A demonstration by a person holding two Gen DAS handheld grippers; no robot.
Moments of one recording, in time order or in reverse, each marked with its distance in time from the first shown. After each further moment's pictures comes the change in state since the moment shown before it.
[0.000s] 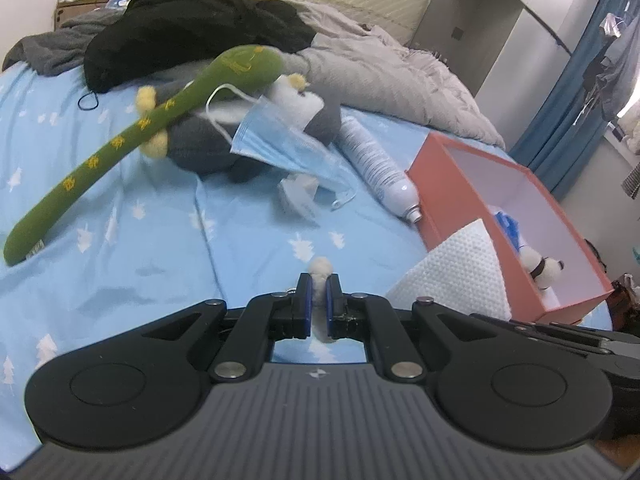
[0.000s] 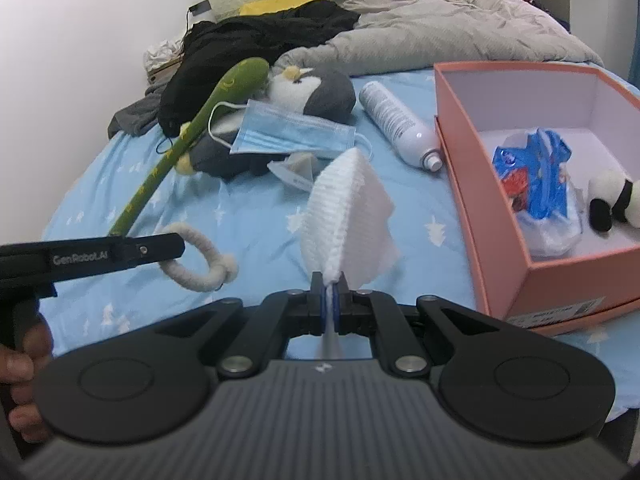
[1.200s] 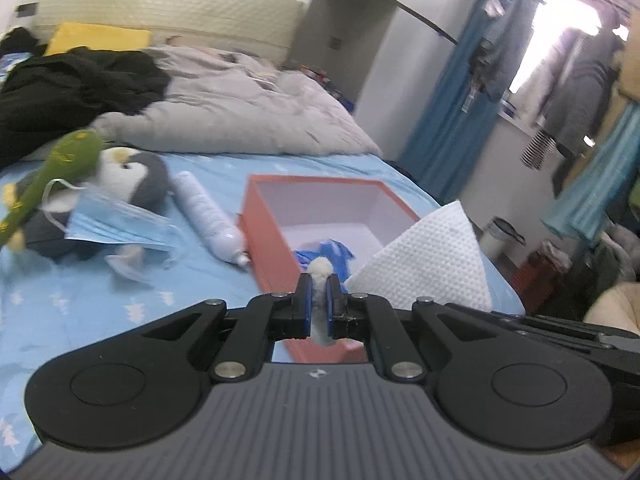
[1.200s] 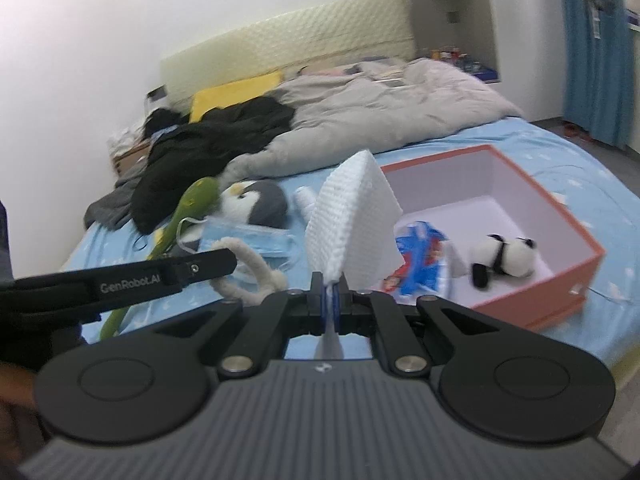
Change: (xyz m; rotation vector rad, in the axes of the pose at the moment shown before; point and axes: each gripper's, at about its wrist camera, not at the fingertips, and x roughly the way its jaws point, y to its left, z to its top) left arm -0.044 -0.161 0.025 0.206 -0.049 -0.273; right arm -0.143 -0.049 0.026 0.115 -0.222 -0.131
